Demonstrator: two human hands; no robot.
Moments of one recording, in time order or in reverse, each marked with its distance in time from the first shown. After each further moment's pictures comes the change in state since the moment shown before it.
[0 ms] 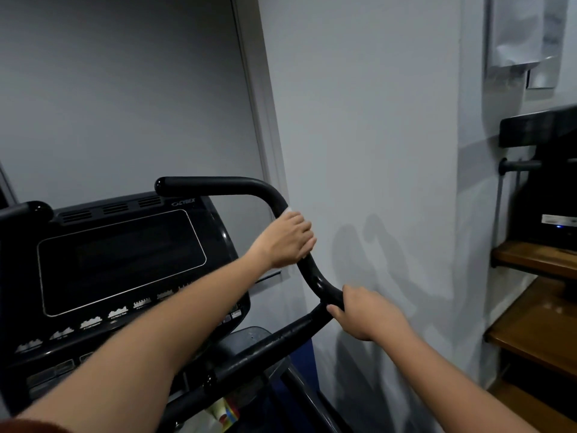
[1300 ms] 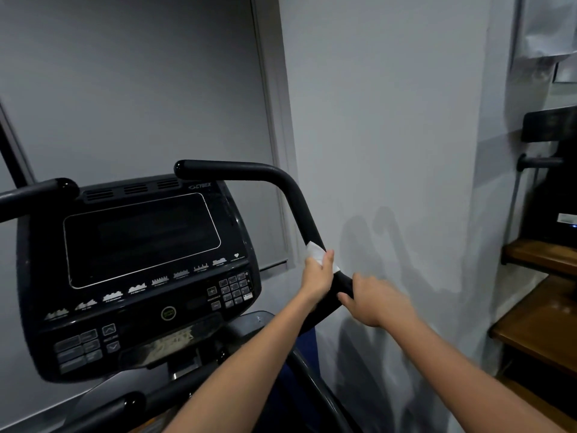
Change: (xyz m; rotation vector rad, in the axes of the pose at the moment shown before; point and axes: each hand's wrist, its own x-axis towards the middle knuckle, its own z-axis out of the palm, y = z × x) left_hand -0.017 0.129 0.043 -1.534 0.015 -1.359; right_hand -0.006 -0.006 -0.005 -0.046 0.009 0.005
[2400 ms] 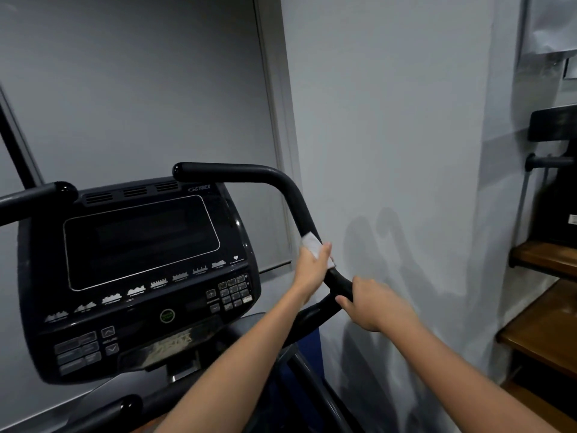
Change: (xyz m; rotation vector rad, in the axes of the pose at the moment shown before) left_hand -0.002 0.021 -0.017 0.040 -0.003 0.108; right_hand 0.010 0.006 0.008 0.048 -0.005 -0.016
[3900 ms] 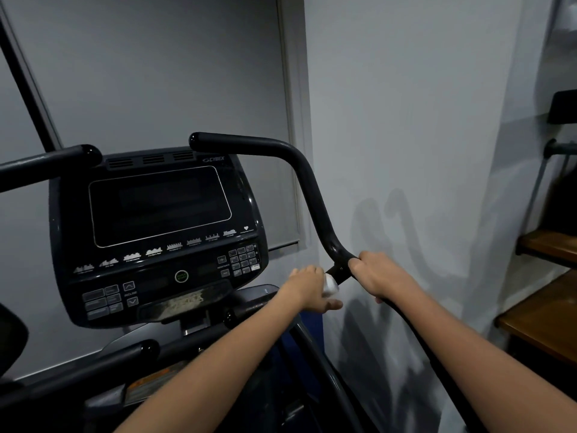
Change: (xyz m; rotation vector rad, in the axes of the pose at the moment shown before) left_hand -0.076 -0.021 -0.026 1.254 -0.400 0.163; right_hand -0.017 -0.002 -0.022 0.340 -0.100 0.062
